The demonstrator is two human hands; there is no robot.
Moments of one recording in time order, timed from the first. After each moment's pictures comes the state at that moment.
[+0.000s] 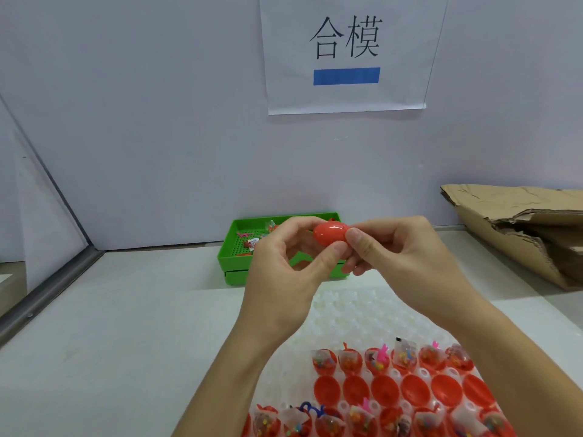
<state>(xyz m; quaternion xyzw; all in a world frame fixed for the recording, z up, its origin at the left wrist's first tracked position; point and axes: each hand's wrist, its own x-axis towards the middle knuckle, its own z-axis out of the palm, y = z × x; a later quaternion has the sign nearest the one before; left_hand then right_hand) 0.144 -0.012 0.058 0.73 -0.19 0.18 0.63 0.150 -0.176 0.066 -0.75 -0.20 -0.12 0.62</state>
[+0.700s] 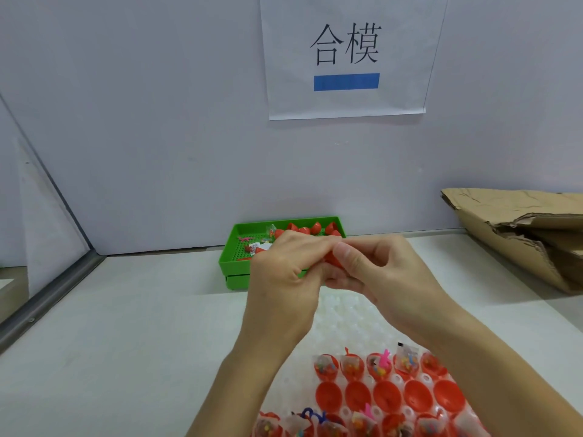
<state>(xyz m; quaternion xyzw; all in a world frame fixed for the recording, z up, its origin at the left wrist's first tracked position) 0.149 -0.009 0.051 0.77 -0.30 0.38 0.41 0.148 -0.159 0.056 -0.64 -0.19 0.00 0.75</state>
